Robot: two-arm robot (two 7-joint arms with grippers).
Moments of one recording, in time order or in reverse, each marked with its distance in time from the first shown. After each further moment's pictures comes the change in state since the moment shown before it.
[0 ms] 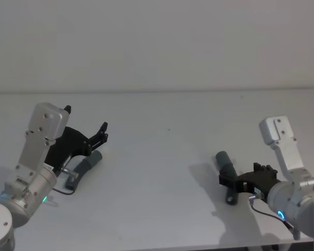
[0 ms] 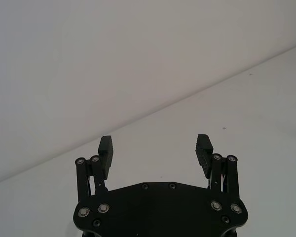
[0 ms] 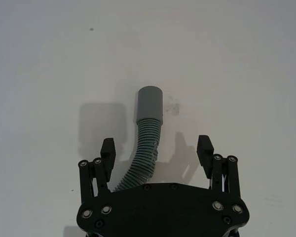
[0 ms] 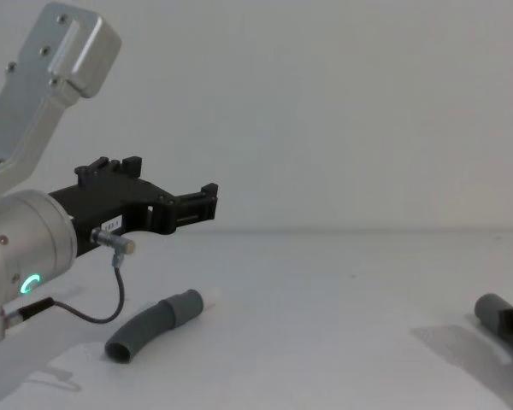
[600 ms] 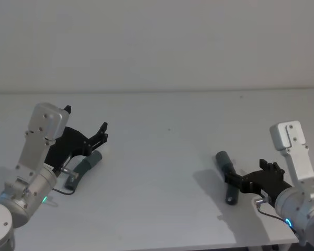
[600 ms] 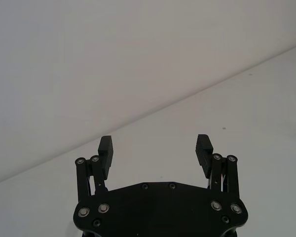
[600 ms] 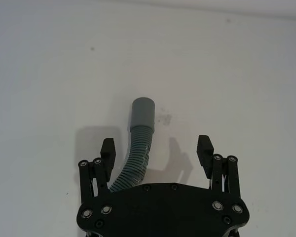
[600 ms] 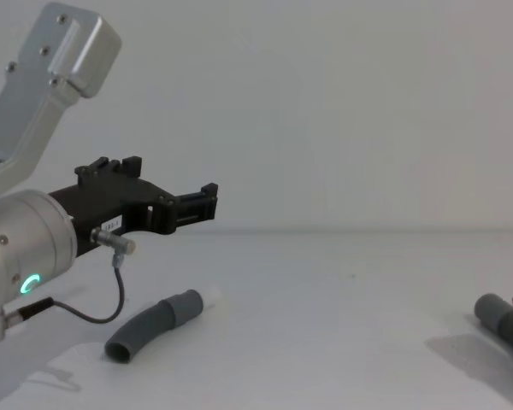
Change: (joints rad) left arm 0.000 0.000 0.000 0.000 0.000 0.000 0.000; right arm -0.070 0.034 0.014 -0.019 -0.008 -0.162 0.009
